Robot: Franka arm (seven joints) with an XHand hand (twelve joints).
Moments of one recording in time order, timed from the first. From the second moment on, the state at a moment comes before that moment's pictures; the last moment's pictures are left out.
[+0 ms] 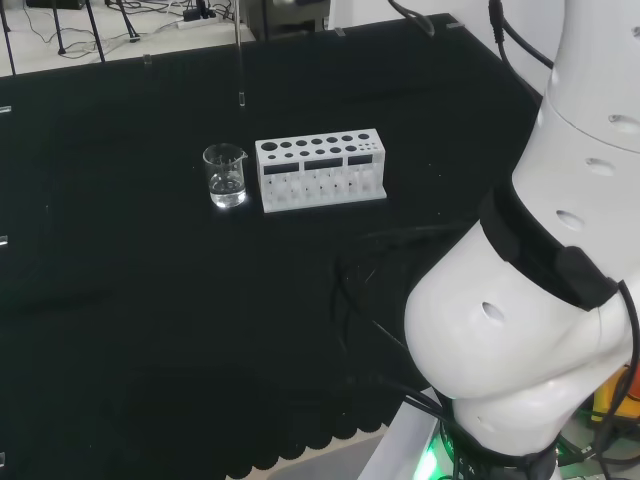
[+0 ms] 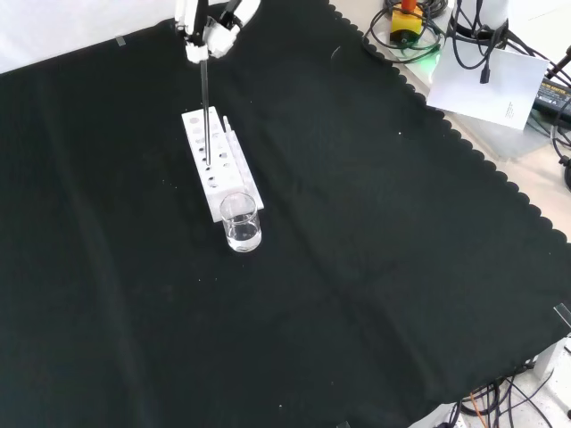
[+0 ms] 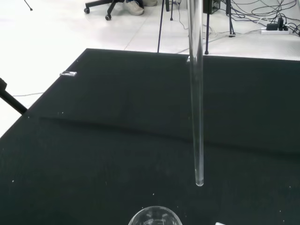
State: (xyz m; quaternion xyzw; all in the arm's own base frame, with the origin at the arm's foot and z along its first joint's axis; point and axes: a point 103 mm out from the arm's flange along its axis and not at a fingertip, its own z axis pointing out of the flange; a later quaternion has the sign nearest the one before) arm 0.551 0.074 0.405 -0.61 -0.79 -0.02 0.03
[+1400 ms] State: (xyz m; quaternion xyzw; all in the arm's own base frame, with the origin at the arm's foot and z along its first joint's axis) arm 0.544 0.157 0.387 -0.54 -0.84 -0.02 0.04
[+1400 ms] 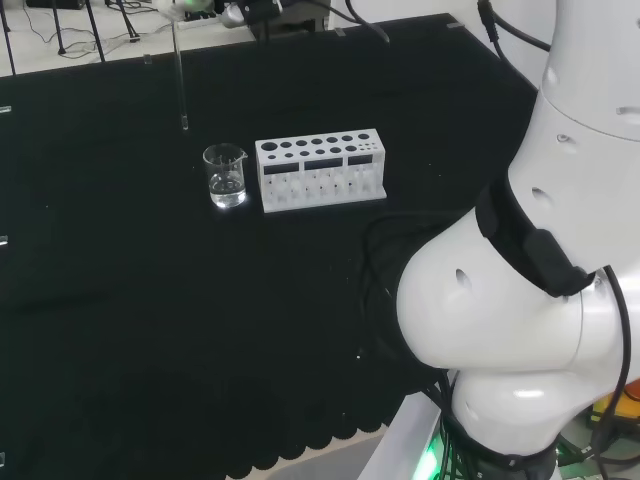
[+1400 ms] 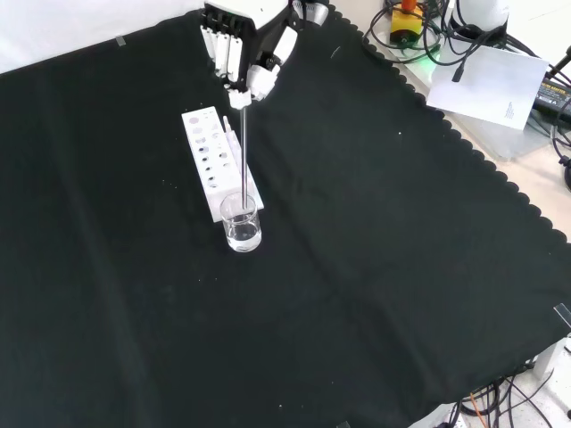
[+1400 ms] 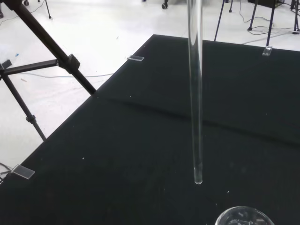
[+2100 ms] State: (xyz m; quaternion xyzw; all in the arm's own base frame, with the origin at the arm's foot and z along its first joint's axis) arm 0.563 0.111 0.350 -0.57 -0.82 0.01 0.05
